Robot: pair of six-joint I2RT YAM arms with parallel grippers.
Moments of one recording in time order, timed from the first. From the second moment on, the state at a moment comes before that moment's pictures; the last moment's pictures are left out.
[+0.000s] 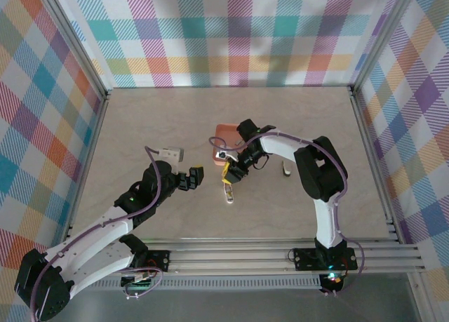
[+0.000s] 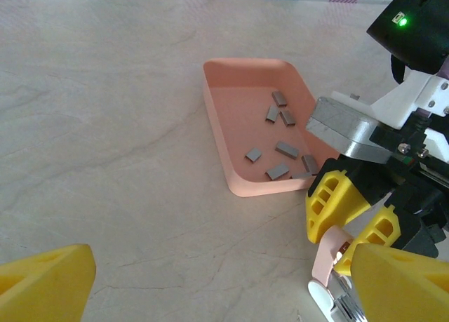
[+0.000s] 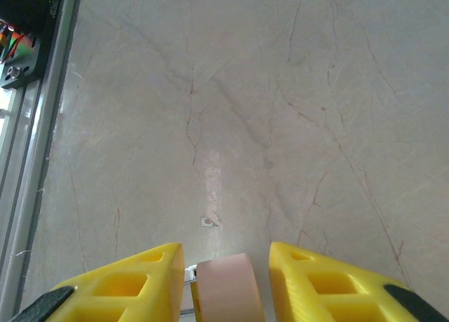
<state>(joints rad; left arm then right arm) -0.64 0.86 0.51 -0.12 -0.19 -0.33 0.58 2.04 1.41 -0.74 -0.84 -0.74</state>
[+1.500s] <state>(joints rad) -0.47 2.09 1.48 -0.33 0.21 -0.50 0.40 1.51 1.13 -0.64 -0.41 0.39</state>
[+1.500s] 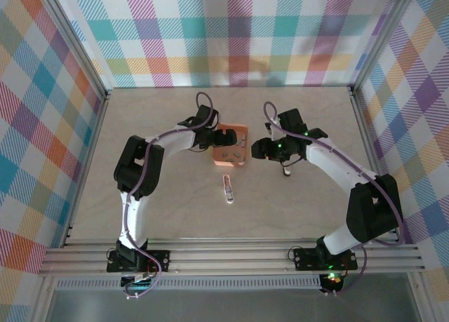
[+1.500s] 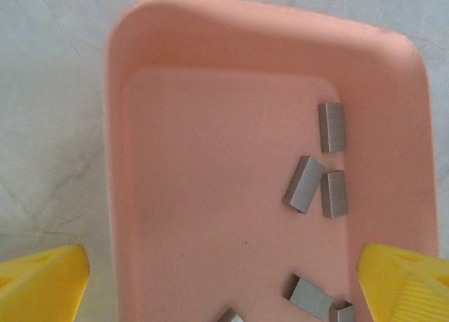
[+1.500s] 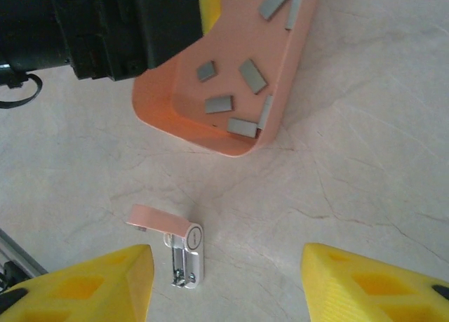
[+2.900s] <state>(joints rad) -0.20 1.51 0.94 -0.37 0.18 -0.57 0.55 2.26 2.11 -1.43 -0.12 0.04</state>
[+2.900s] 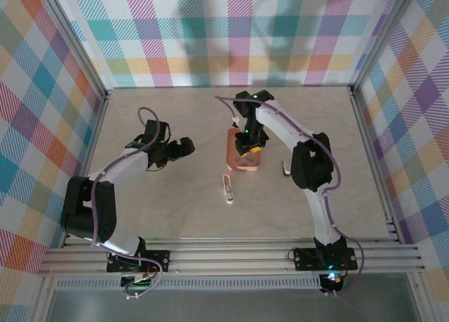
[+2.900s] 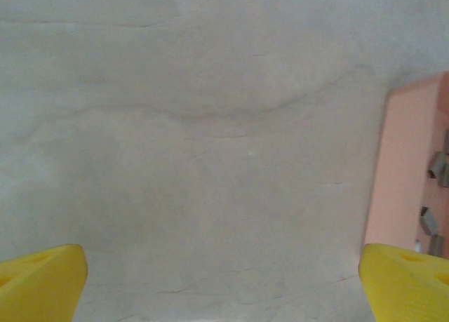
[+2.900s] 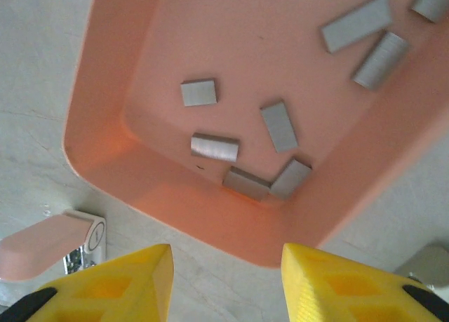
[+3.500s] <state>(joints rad) -0.11 1.39 0.85 -0.39 0.18 -0.58 0.55 2.42 2.17 -1.38 0.00 -0.13</state>
